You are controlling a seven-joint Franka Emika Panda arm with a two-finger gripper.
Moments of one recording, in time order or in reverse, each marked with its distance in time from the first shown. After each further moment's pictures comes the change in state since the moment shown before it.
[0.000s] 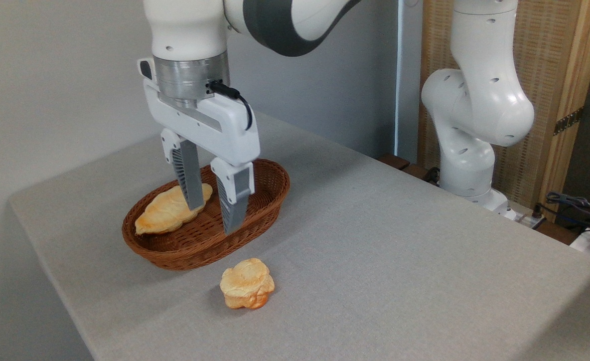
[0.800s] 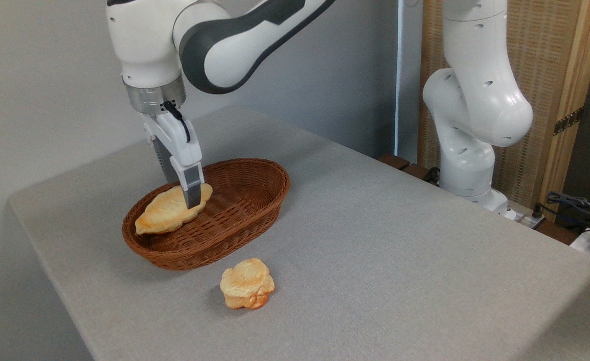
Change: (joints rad) arm -0.046 0.124 -0.251 -0.023 -0.123 0.111 -0.056
